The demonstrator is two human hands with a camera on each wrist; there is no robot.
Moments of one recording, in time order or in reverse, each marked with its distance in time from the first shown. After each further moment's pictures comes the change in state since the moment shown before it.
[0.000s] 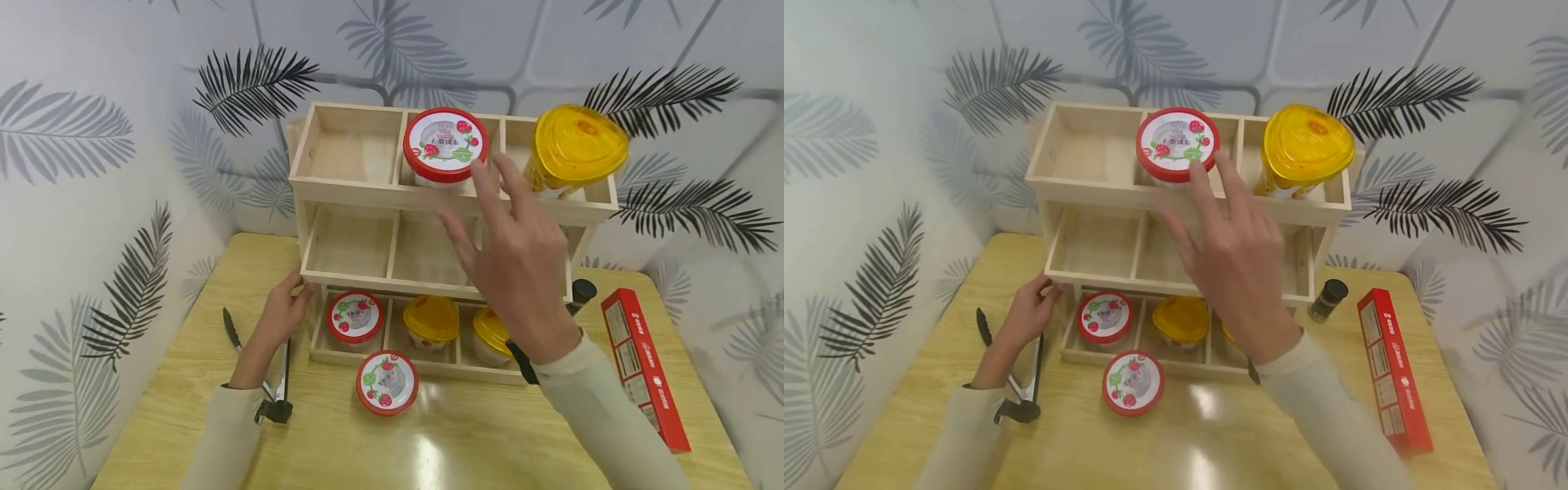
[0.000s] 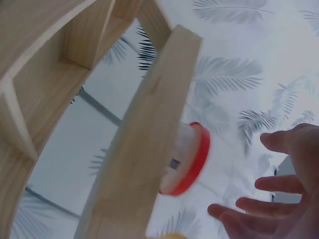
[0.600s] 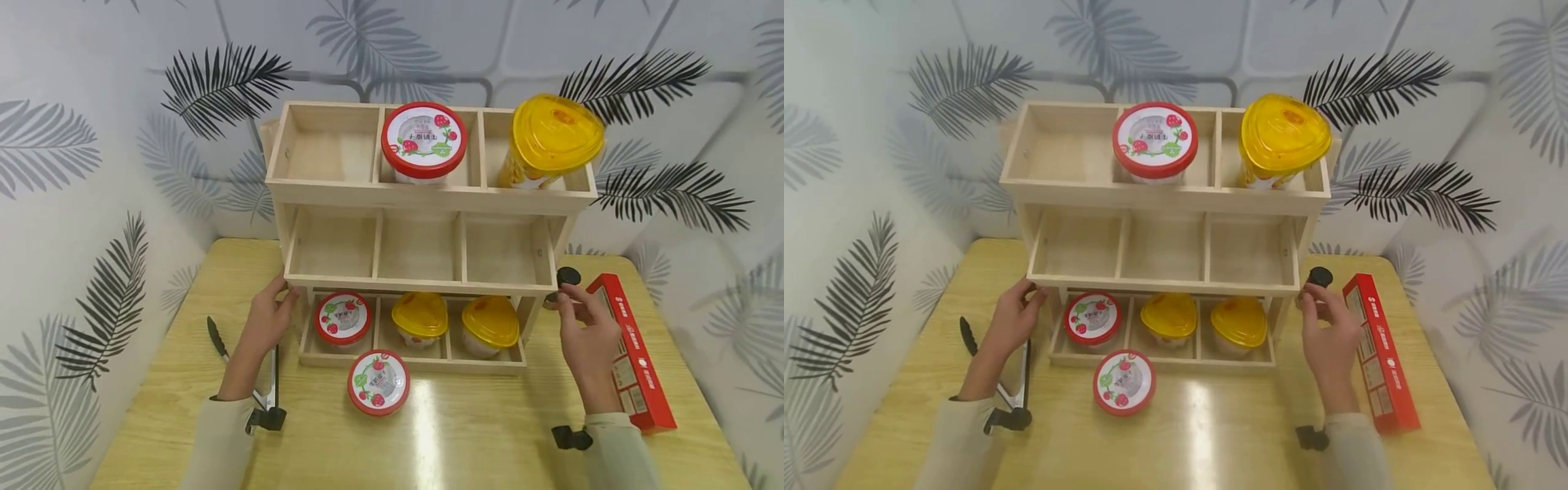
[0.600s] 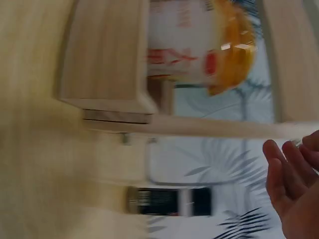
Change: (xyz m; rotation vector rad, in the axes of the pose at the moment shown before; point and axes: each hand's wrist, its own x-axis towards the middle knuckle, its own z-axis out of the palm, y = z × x) left_hand -0.001 -0.002 0.004 0.008 0.033 0.033; right_hand -0.207 0.131 0.011 0.271 0.002 0.766
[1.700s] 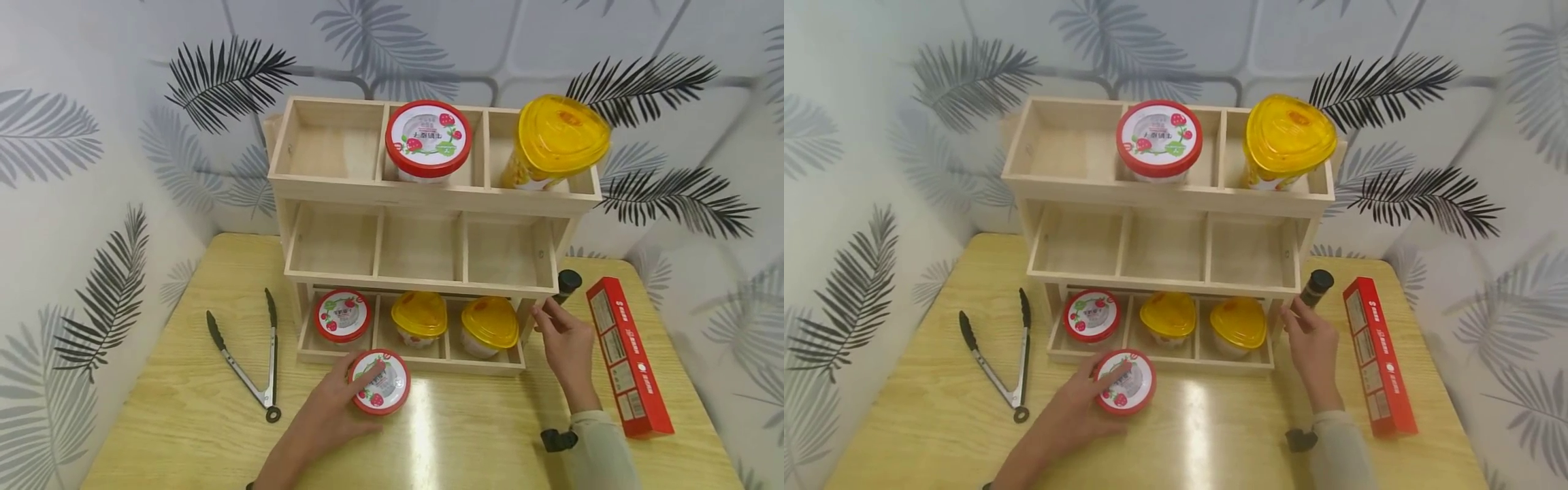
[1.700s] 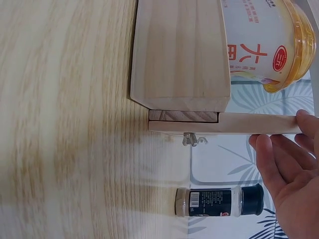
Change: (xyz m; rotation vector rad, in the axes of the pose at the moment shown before) left_hand -0.124 0.031 0.099 0.356 -0.229 0.320; right_hand -0.013 0.046 0.027 0.092 -0.187 0.110
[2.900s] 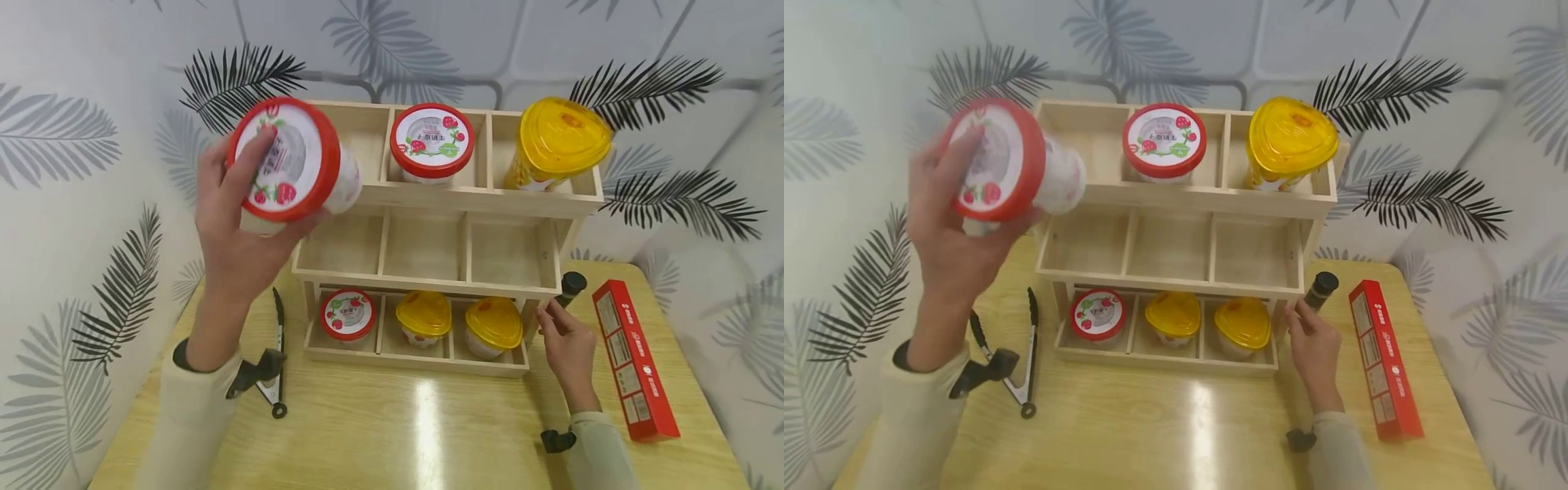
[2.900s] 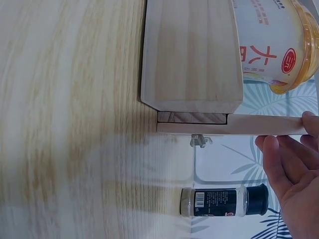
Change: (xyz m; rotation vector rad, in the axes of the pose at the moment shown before) left_hand 0.153 0.072 -0.230 -0.119 0.896 0.291; right_hand -0.004 -0.003 0.005 -0.095 0.038 -0.007
